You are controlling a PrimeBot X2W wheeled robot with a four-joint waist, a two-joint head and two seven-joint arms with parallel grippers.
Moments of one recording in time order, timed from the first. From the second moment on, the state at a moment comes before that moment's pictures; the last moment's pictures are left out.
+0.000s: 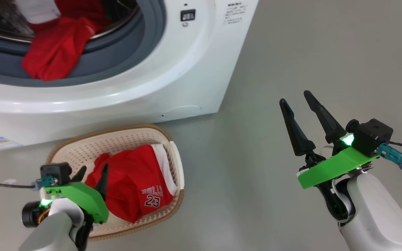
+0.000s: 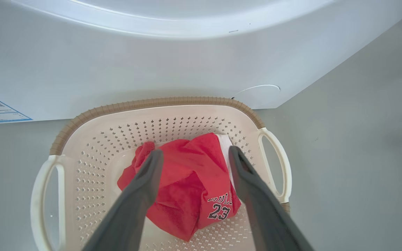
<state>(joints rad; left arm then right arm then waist) -0.68 0.20 -0.78 1.10 -0.93 -0.13 -0.24 -0.43 -0.20 0.25 0.24 0.47 0.13 -0.25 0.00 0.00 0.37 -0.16</state>
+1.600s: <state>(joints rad) -0.18 0.31 -0.32 0.12 -0.52 0.10 -0.25 -0.32 -0.23 0.20 0.25 0.48 0.13 -0.25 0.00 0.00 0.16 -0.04</state>
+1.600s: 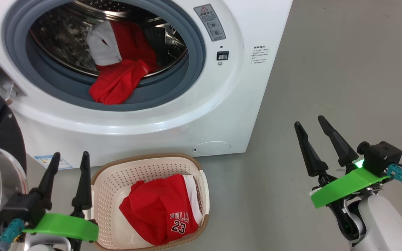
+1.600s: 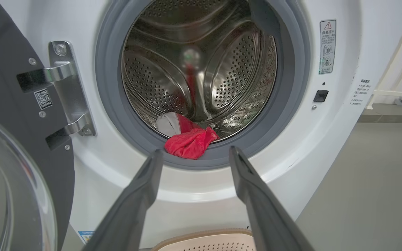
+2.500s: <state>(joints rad) -0.13 0.31 -0.30 0.07 -0.52 0.13 -0.25 -0.32 -0.24 0.20 0.25 0.48 0.13 -0.25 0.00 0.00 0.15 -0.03</state>
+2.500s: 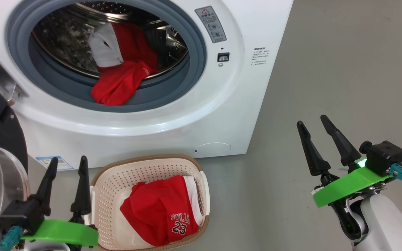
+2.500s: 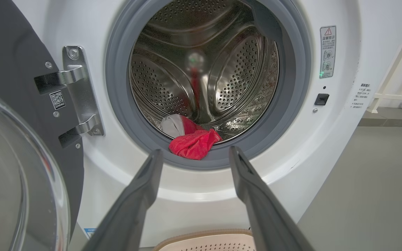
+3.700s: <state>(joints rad) -0.28 0.33 -0.32 0.15 -0.52 0.10 -0.22 -0.33 -0.23 0.20 0.24 0.48 0.13 -0.25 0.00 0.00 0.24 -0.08</state>
